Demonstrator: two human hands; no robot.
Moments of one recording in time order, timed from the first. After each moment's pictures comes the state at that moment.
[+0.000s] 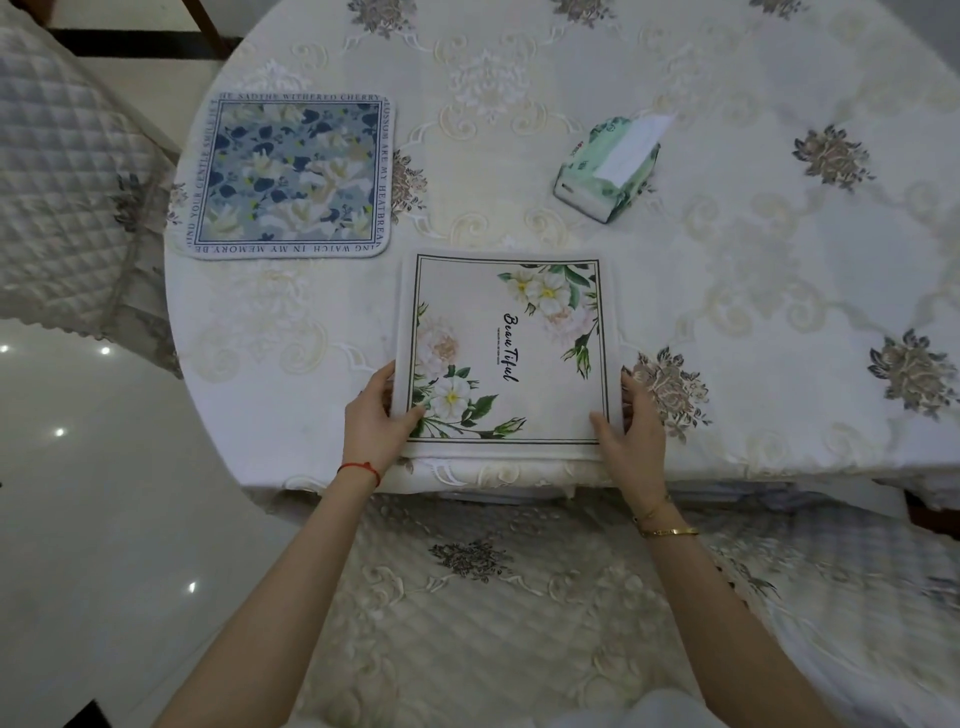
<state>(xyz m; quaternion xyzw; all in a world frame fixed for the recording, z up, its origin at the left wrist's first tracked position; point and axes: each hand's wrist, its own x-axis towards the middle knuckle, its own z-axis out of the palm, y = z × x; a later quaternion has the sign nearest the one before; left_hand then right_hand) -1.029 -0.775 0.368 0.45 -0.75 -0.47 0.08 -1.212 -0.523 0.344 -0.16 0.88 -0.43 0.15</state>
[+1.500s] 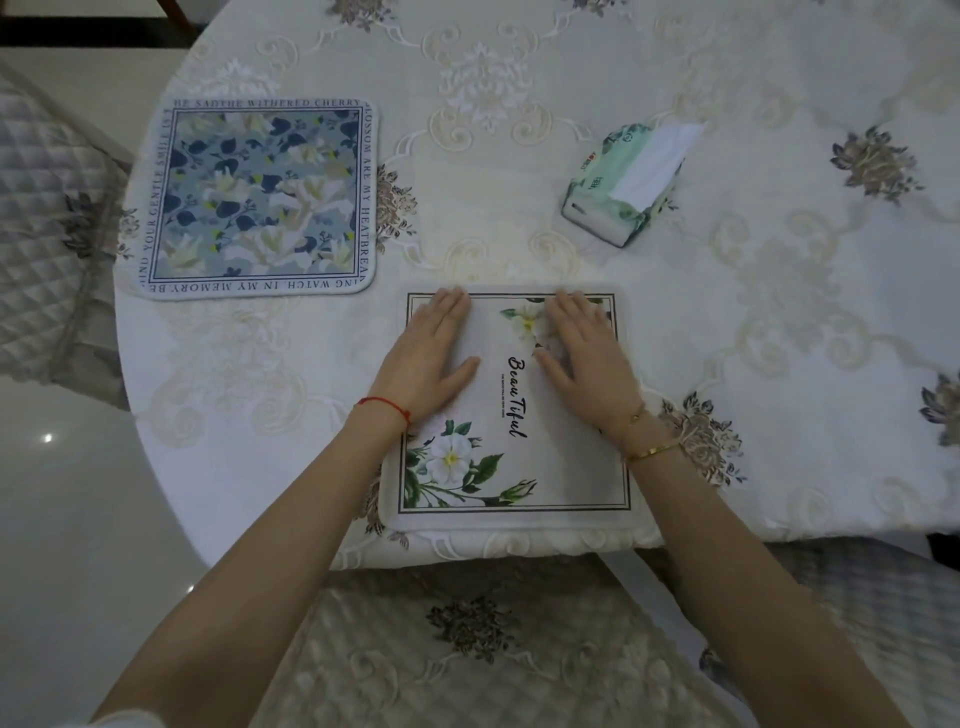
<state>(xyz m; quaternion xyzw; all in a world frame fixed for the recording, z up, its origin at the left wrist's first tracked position) -1.160 -0.850 0.341 0.16 -0.95 -0.25 0.01 -1.311 -0.658 0.337 -0.47 0.86 -0.17 0.10</state>
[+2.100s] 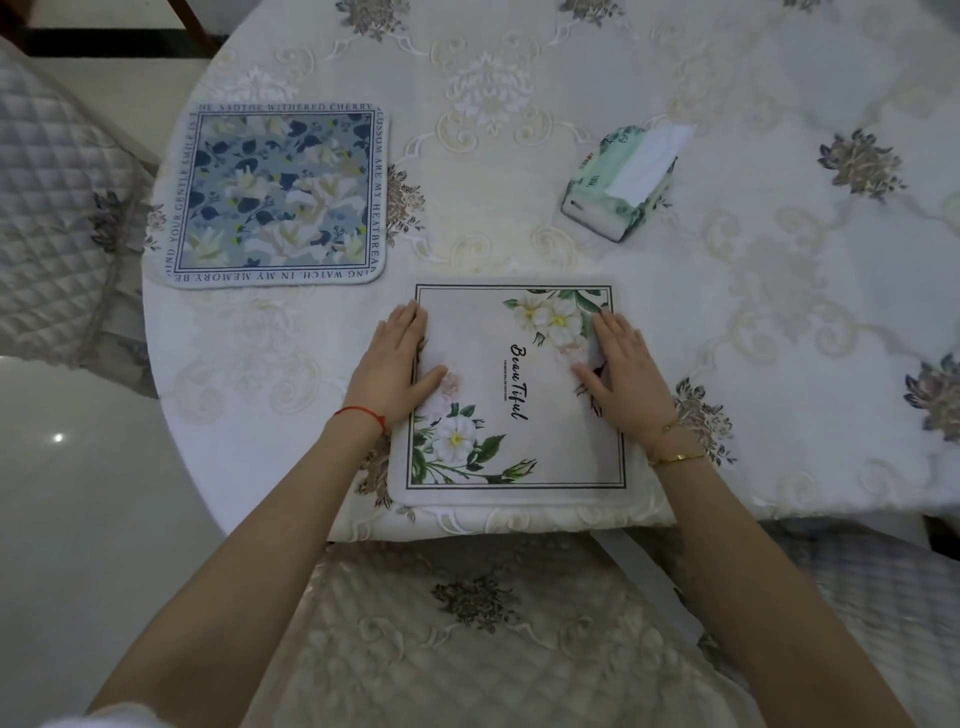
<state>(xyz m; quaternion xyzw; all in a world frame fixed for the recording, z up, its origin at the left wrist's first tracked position) -1.109 -0.857 0.339 0.23 -0.94 -0.25 -0.02 -1.312 -0.599 0.332 -0.40 0.88 -0.17 0.16</state>
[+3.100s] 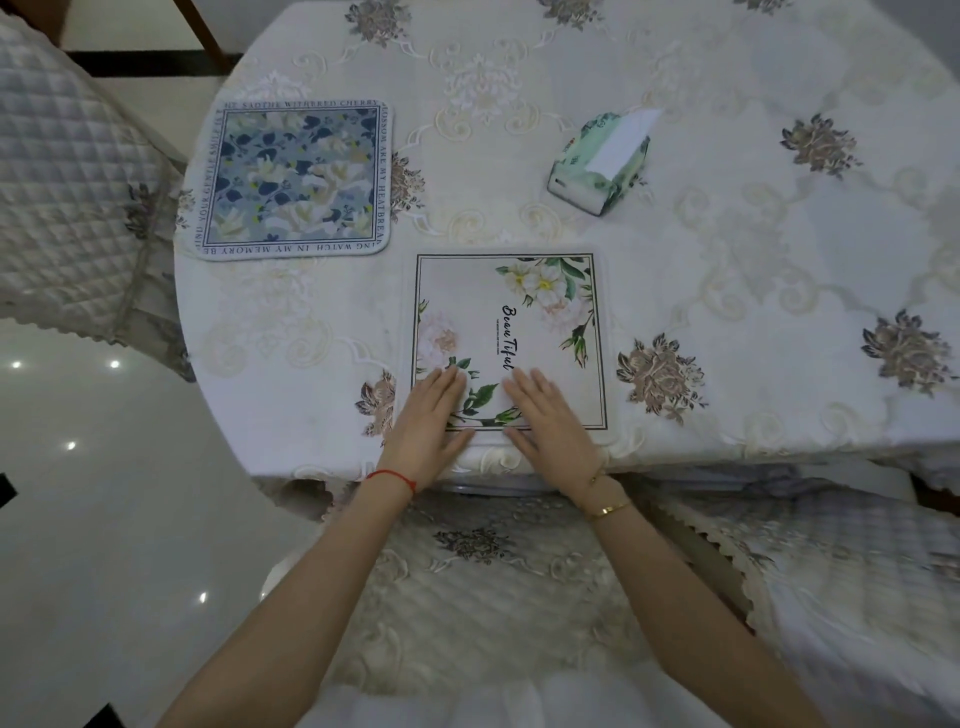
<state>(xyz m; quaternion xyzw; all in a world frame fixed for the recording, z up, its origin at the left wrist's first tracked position) -1.029 -0.740 0.346 0.18 -0.95 -0.26 -0.01 -1.168 -0.571 0.333 -0.51 0.83 -0.15 0.17</state>
